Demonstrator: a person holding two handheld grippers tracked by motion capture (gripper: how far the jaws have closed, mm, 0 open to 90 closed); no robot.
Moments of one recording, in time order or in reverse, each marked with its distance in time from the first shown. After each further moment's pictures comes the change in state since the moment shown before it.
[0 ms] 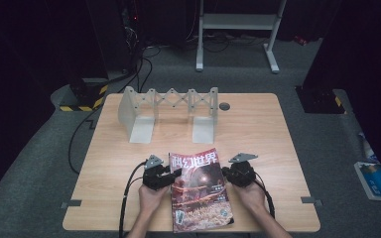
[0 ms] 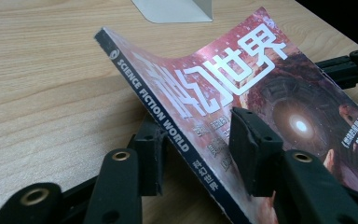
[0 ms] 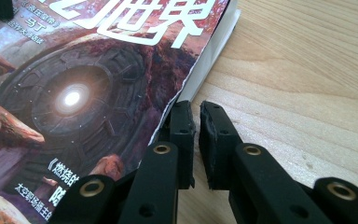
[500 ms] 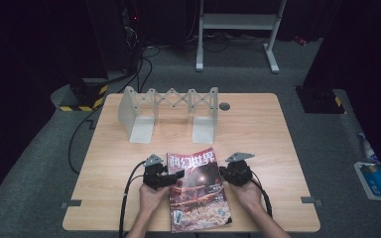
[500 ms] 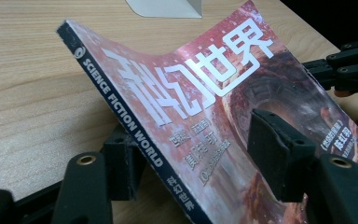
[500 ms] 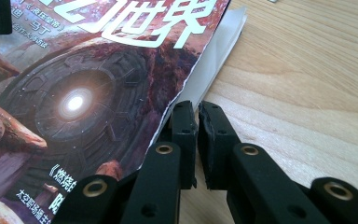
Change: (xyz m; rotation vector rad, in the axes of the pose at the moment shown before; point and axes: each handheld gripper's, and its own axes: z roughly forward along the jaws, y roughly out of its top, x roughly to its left) left arm 0.004 0.002 0.002 0.021 -0.066 -0.051; right arm 0.005 0.005 0.007 -0.008 0.023 -0.010
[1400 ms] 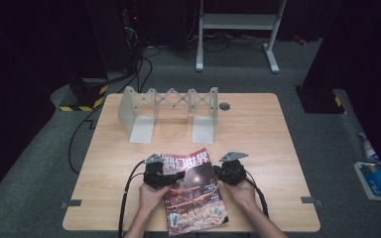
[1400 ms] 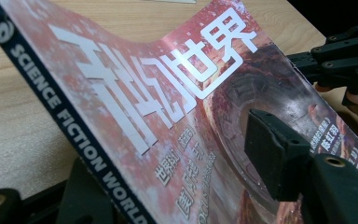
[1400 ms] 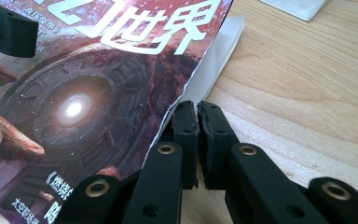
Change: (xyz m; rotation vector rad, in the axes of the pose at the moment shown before) left arm 0.004 0.003 0.003 0.064 -0.048 -0.033; right arm 0.010 0.007 0.012 -0.026 0.036 -0.031
